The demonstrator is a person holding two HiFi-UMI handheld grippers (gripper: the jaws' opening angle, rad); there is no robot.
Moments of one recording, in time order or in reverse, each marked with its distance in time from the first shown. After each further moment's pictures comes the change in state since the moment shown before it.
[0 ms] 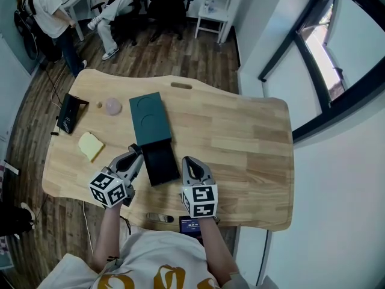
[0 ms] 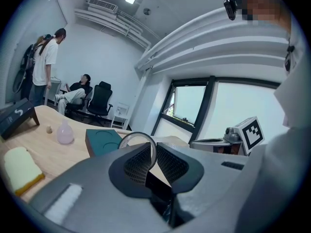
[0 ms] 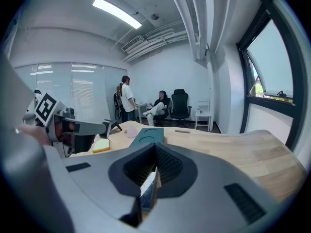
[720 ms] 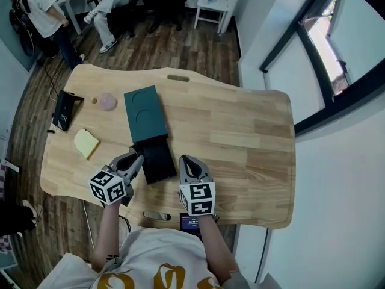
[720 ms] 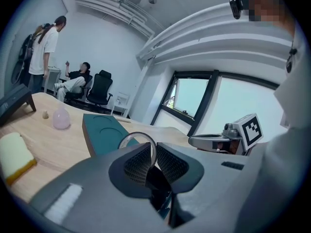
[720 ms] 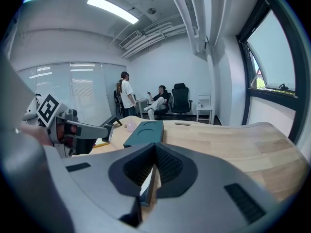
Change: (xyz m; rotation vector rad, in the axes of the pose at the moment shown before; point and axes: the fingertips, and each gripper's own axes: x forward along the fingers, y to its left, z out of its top) left arm 0.021 0.004 -0.038 -0.051 0.110 -0.015; right arm 0.012 -0.011 -0.027 0.029 0.057 0.025
